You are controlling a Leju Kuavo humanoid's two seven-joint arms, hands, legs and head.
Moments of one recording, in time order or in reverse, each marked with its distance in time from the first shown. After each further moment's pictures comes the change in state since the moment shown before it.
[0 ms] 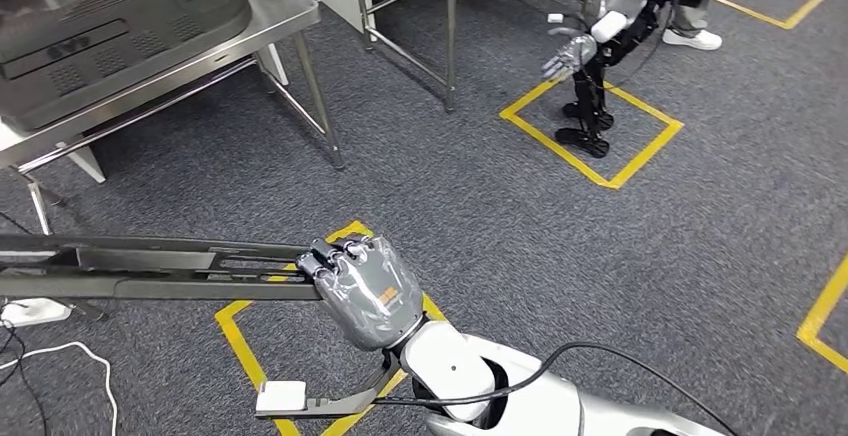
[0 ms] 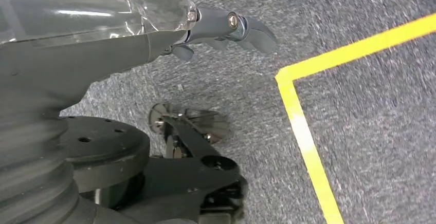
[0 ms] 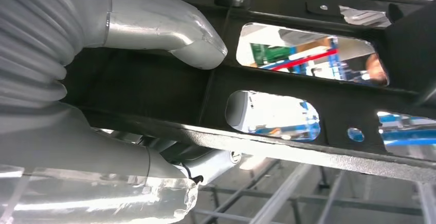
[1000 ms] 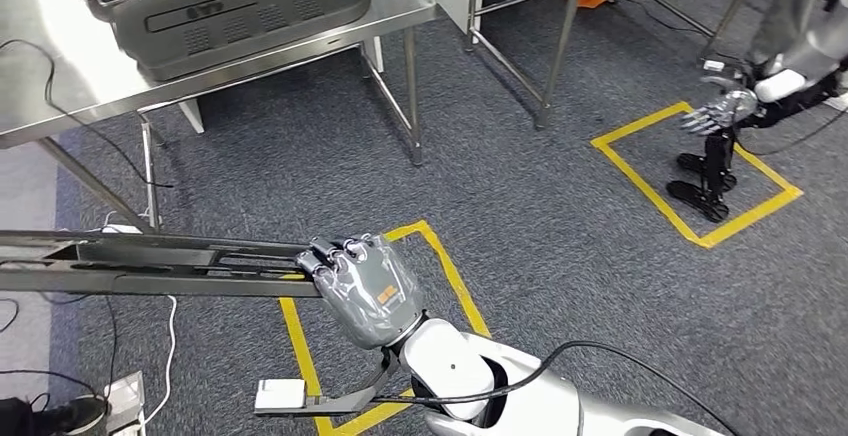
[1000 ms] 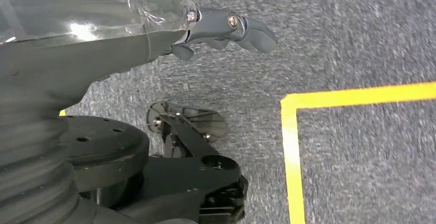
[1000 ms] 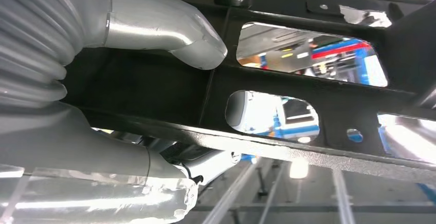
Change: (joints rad) left arm -0.001 0.000 0.000 -0.001 0.000 -0.002 0.001; right arm -0.006 0.006 0.000 0.004 -0.001 0.003 -0.002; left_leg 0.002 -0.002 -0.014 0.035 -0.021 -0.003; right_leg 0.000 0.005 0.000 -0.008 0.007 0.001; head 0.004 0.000
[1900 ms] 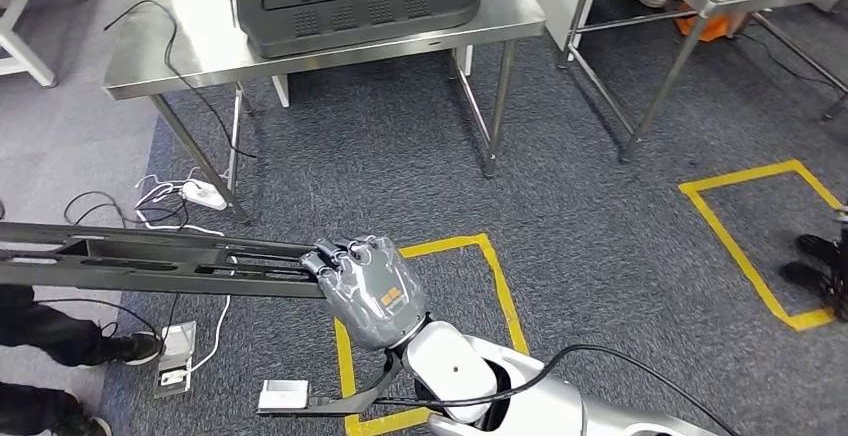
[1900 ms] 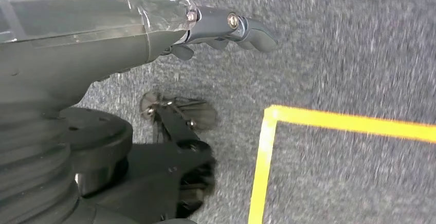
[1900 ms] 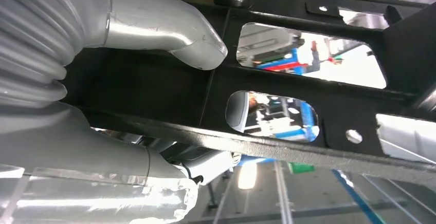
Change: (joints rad) left arm -0.004 0.006 -0.001 -0.001 0.000 -0.070 -0.039; right arm 0.012 -0.005 -0.003 -0.008 0.011 0.012 0.007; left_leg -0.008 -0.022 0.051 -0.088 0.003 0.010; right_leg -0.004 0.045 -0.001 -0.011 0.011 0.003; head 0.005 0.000
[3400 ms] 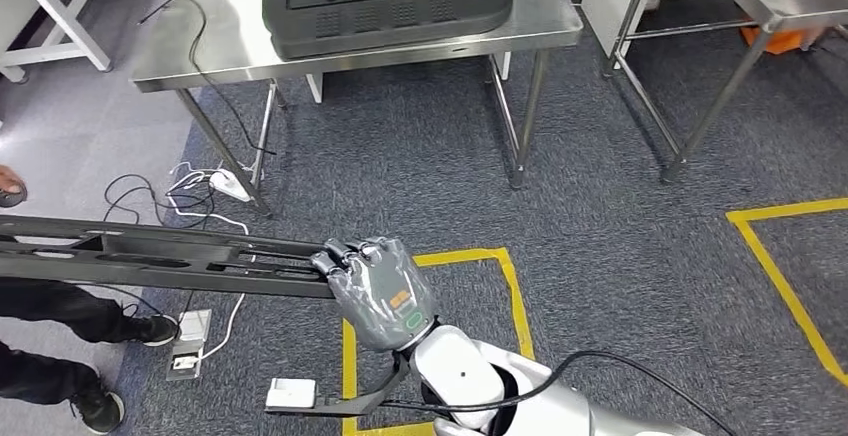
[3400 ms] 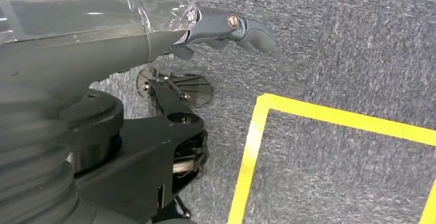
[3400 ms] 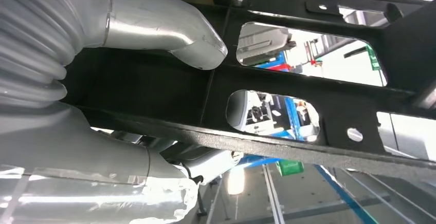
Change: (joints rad) left arm 0.001 0.019 0.000 -0.003 -0.001 -0.049 0.000; right arm 0.020 -0.006 -0.010 -0.020 0.025 0.002 0.014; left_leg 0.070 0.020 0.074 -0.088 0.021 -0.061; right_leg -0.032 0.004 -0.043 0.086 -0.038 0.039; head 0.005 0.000
